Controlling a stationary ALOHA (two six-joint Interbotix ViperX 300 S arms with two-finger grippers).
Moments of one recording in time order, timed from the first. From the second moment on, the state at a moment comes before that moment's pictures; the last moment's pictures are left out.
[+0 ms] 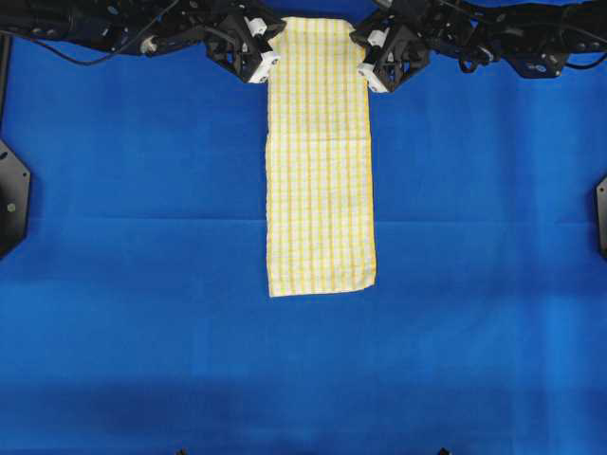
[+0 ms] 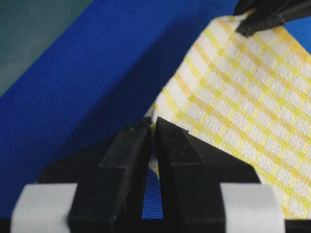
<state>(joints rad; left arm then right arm) 0.54 0.25 0.61 -0.06 -0.23 -0.01 -0.56 0.26 0.60 -0.06 -0.18 0.24</state>
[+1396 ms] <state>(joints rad) 0.08 -0.01 0.83 -0.06 -0.26 -0.15 -0.21 -0.05 0.88 0.08 -0.18 0.24</state>
